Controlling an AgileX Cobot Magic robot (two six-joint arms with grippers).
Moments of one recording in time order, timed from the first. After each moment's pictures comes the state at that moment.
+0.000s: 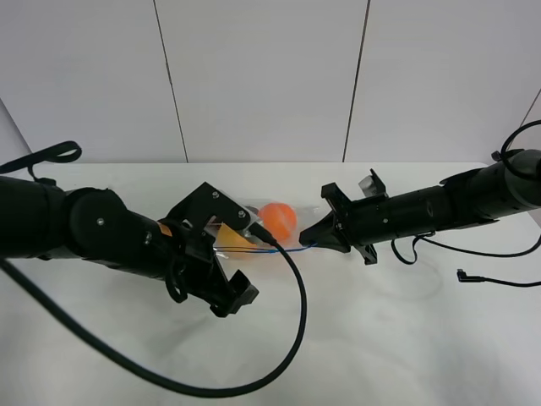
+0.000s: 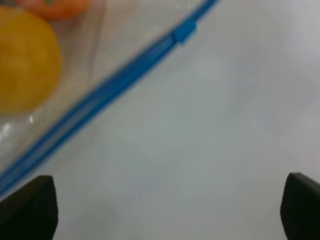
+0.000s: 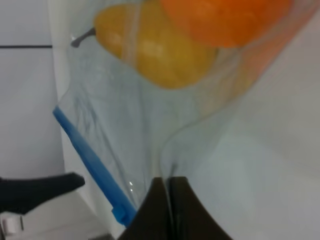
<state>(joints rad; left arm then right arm) -0.64 1.62 -0.79 -0.52 0.17 0.64 0.14 1.96 -0.93 1.51 0.87 -0.98</state>
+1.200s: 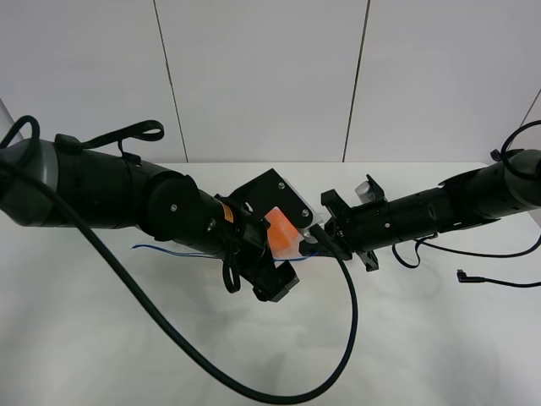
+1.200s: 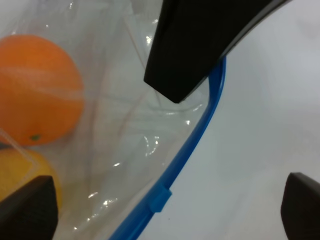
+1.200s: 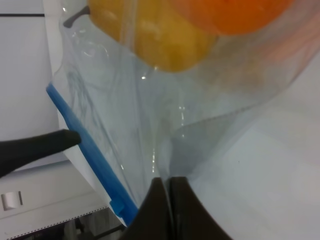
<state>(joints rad) -0.74 1.76 -1.01 -0.22 0.21 0.51 0.14 1.96 -0.93 1.45 0.91 -0.95</state>
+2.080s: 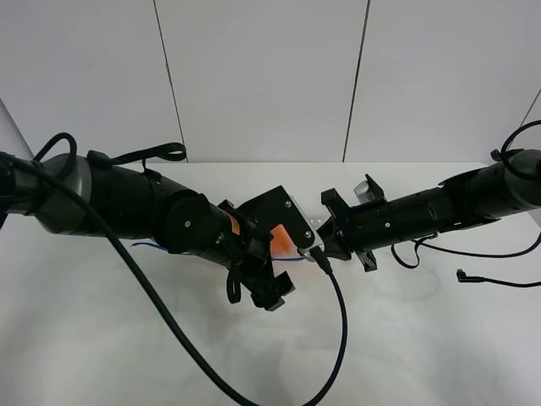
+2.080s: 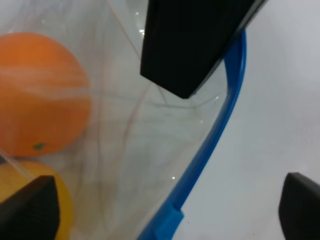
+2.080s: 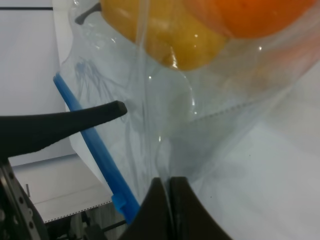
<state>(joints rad) -0.74 1.83 -1.01 -0.16 0.16 0.55 0.14 1.96 -0.93 1.45 0.93 -0.95</state>
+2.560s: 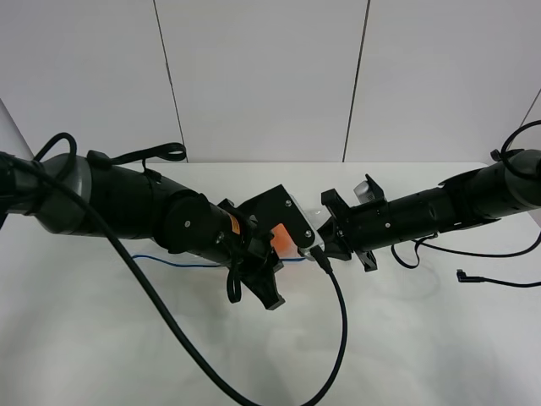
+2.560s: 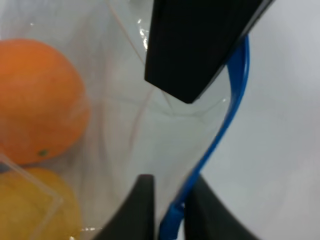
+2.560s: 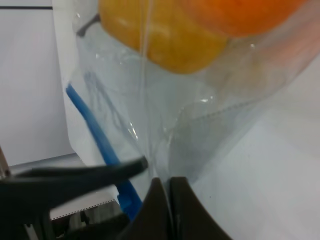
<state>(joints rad) -0.74 1.83 -1.01 -0.15 0.15 0.55 0.14 1.96 -0.93 1.45 0.93 -0.95</state>
